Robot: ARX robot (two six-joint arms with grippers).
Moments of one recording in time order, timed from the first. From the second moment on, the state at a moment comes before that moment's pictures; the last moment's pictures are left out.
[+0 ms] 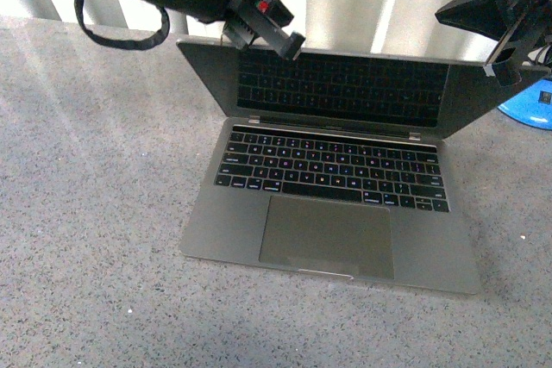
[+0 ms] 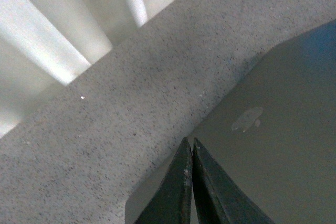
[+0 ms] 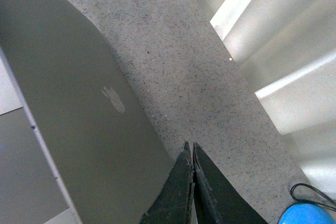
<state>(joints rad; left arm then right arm) -0.36 1.97 1.17 0.26 0.34 0.49 0.12 1.75 0.98 0.13 -0.45 -0.73</state>
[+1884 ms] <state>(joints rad) -0.41 1.95 0.96 0.37 0.39 0.40 0.09 1.68 0.63 0.27 -0.51 -0.61</state>
